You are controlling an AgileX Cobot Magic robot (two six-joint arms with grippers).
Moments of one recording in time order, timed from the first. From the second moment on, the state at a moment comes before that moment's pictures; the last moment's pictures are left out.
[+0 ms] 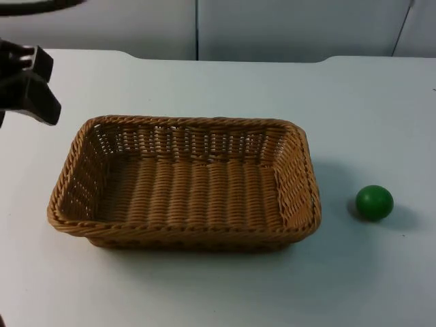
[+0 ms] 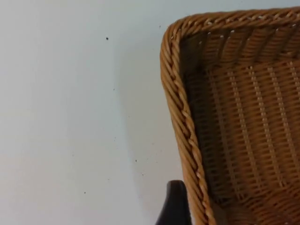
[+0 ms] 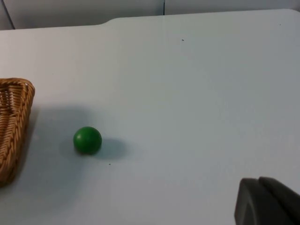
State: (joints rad) right arm -0.08 0.00 -0.52 -0.02 1.08 -0.01; left arm -0.12 1.53 -0.85 -0.52 0.53 0.41
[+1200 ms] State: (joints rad) right arm -0.08 0.00 -0.52 -0.02 1.08 -0.01; left arm -0.12 1.90 -0.95 -0.81 0.43 0.68
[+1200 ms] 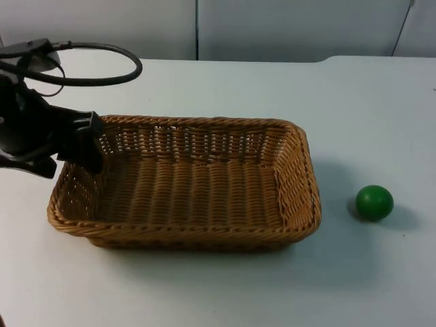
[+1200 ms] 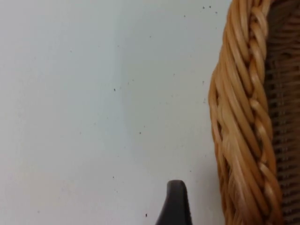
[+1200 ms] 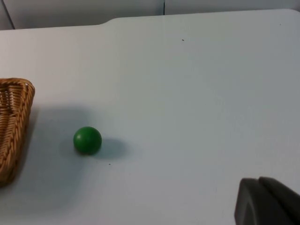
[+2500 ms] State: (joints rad) right arm -0.08 0.00 -0.52 -0.02 1.08 -0.01; left arm -0.12 1.83 -0.97 -0.96 0.47 0.68
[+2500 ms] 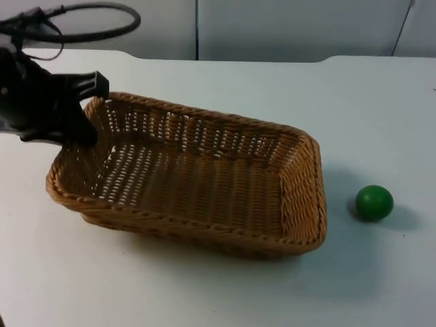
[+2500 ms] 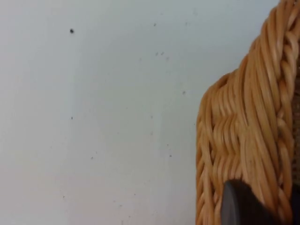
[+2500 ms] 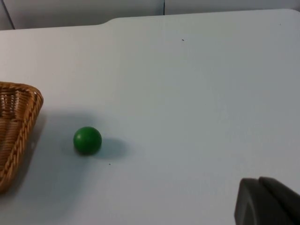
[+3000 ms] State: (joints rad) right arm -0.08 0.00 -0.52 -0.02 1.08 -0.01; left arm 0.05 1.70 -0.77 -1.43 0.60 1.03
